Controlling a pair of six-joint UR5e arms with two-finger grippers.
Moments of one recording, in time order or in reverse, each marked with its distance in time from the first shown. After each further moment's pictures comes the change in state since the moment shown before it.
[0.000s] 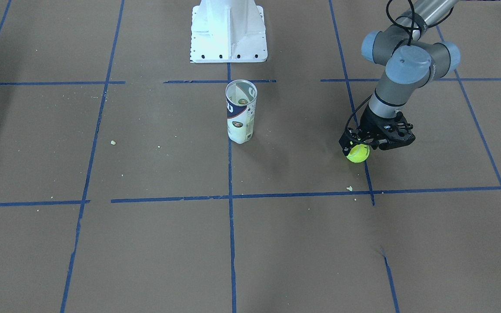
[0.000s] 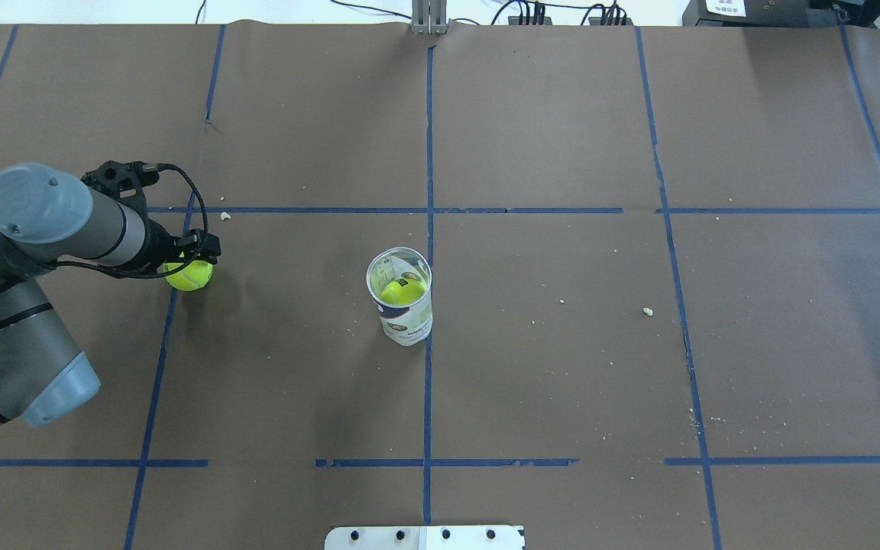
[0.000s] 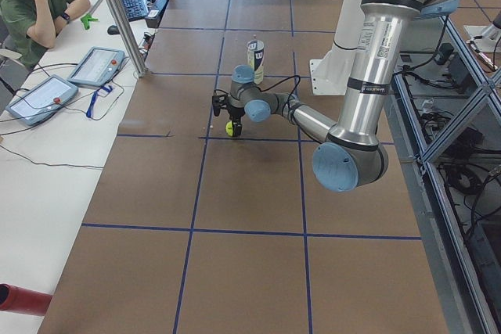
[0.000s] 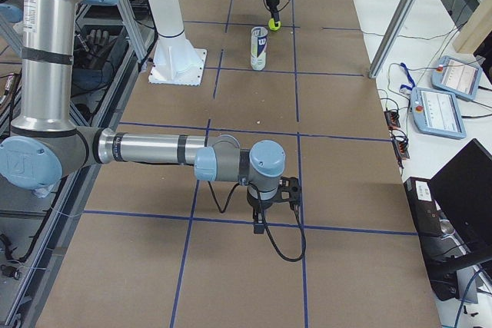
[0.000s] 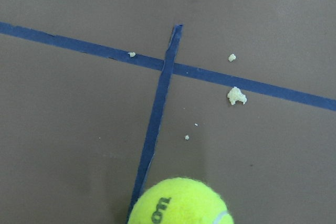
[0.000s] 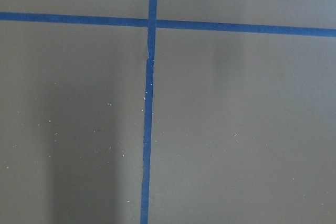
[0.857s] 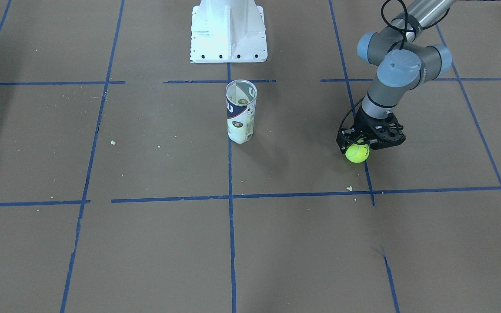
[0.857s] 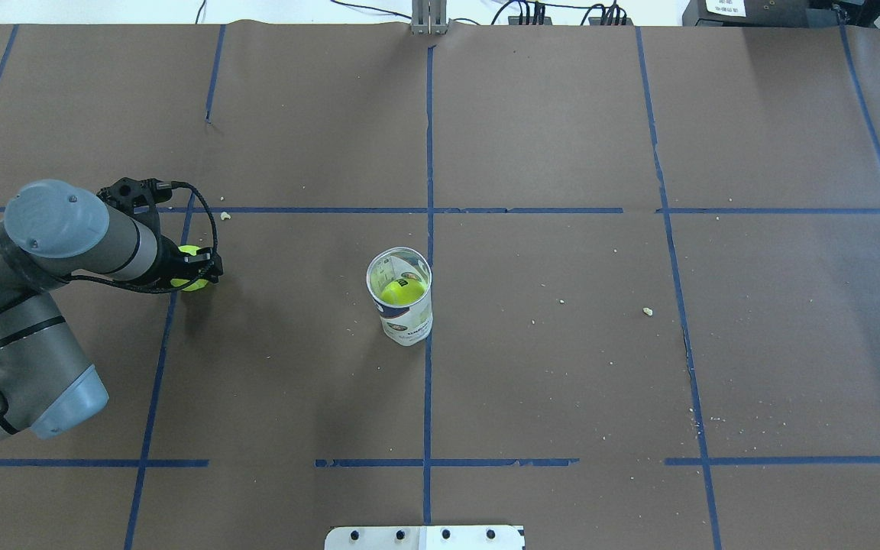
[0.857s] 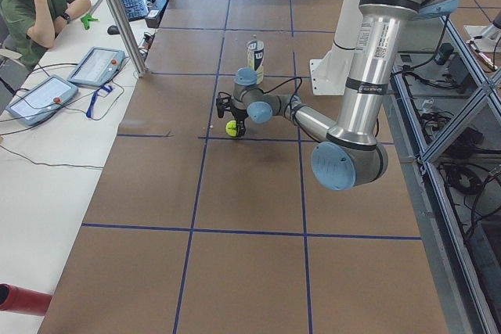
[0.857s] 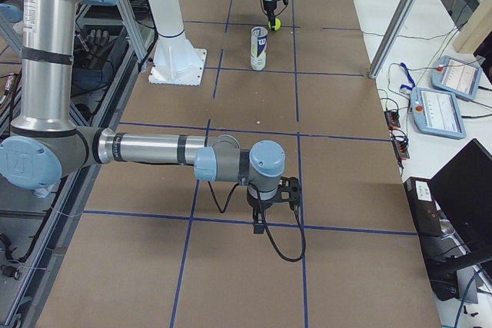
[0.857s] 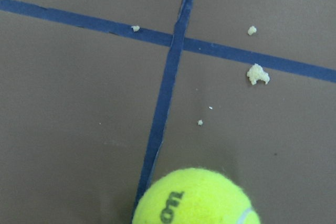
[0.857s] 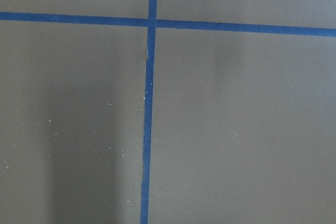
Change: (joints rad) left arm 0.033 -0.002 0.006 -0.002 -0.002 -0.001; right arm 0.000 0.000 0.000 0.000 0.000 0.000
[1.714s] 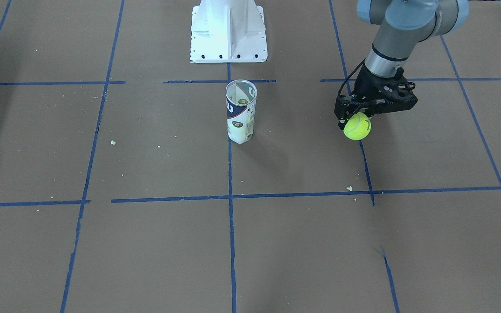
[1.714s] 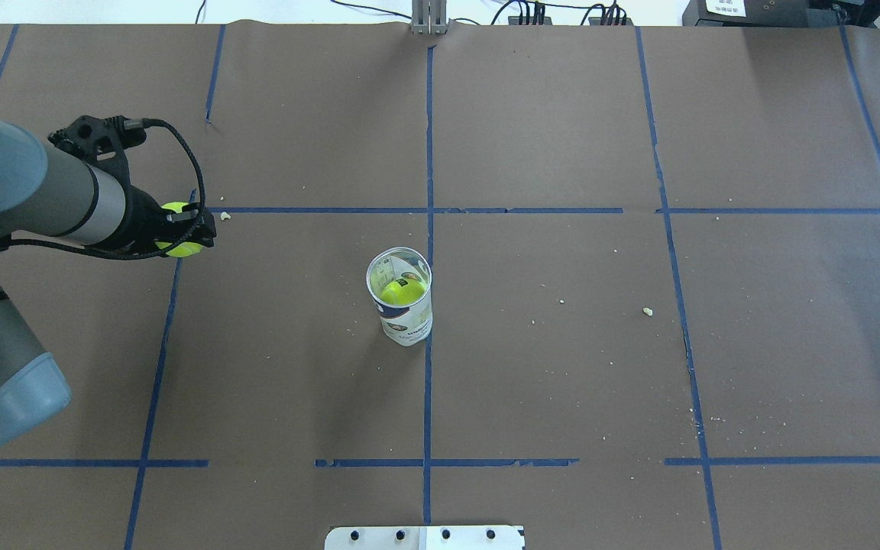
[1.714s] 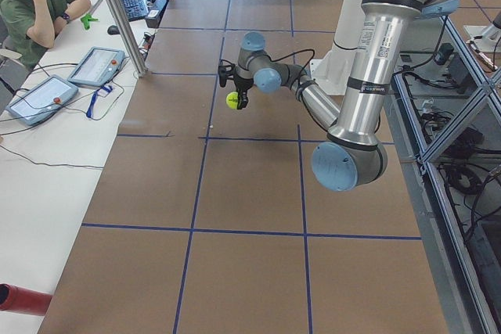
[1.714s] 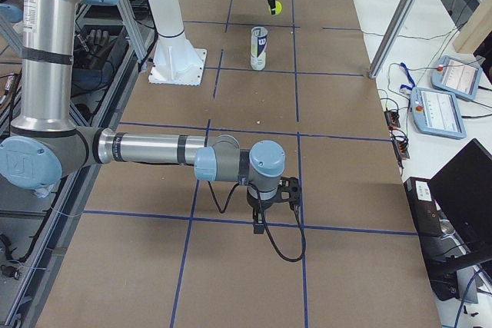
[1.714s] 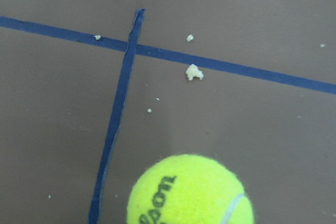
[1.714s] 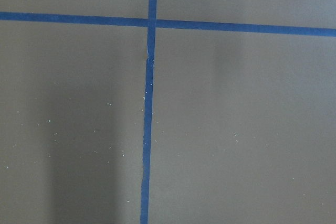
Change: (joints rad) left arm -0.072 -0.046 -0.353 0.340 -0.006 0.007; right arm 0.000 0.000 0.000 0.000 0.000 0.000
